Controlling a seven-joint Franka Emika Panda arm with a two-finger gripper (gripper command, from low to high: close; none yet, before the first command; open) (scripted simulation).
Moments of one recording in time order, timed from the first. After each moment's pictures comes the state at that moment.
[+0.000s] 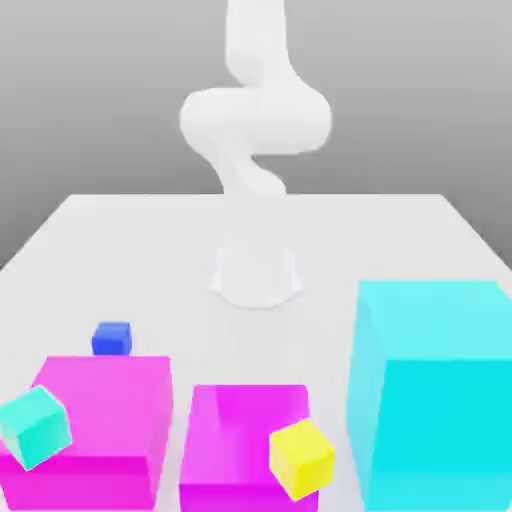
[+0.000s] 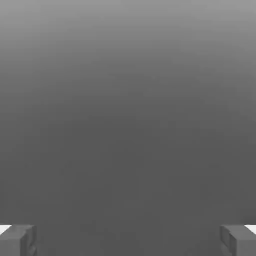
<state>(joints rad) -0.07 -0.74 0.00 -2.36 -0.02 2.35 0.88</state>
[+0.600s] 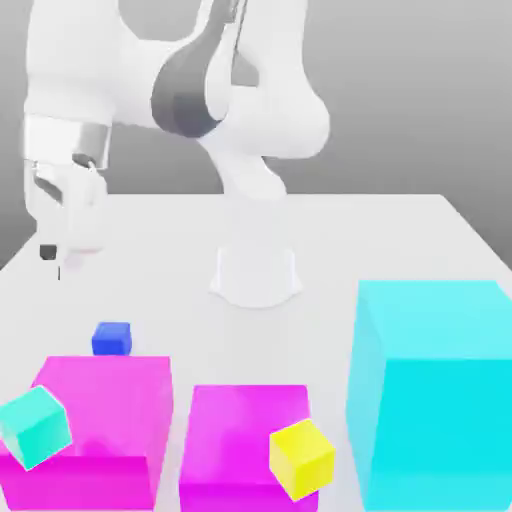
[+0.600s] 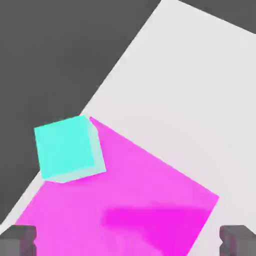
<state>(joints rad) -0.54 -0.28 -0.10 -2.81 -0.10 2.74 1.40</state>
